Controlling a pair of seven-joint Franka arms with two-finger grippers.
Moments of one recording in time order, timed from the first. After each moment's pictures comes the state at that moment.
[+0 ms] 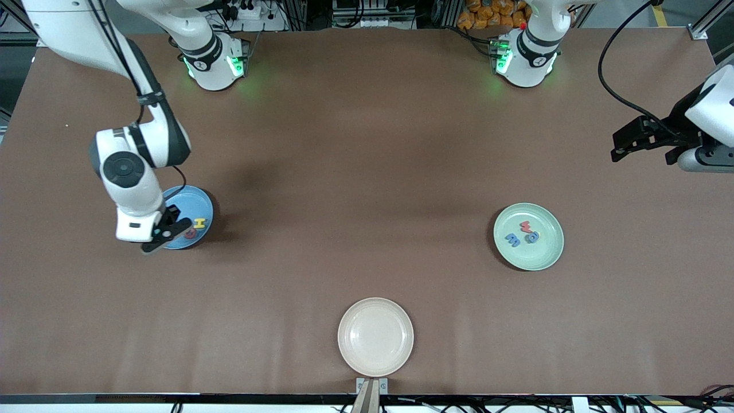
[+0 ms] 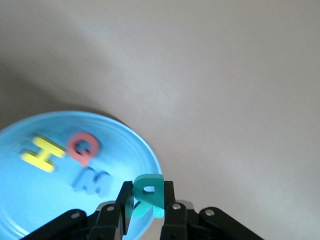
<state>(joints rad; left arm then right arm) 0.04 0.08 -0.17 -1.44 -0.01 1.53 -0.06 0.09 0.34 -0.11 -2.11 -0.51 2.49 -0.33</state>
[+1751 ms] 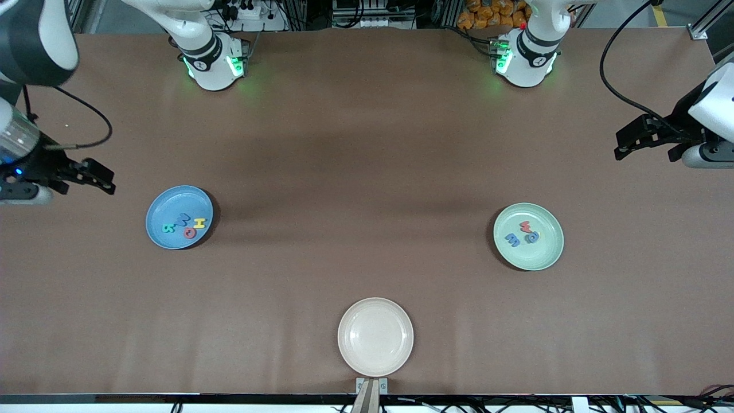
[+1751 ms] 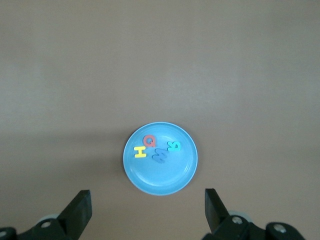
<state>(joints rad) 0.04 0.04 -0.15 -1.50 -0.01 1.56 -0.06 -0.10 -0.01 0.08 -1.74 -0.01 1.79 0.00</state>
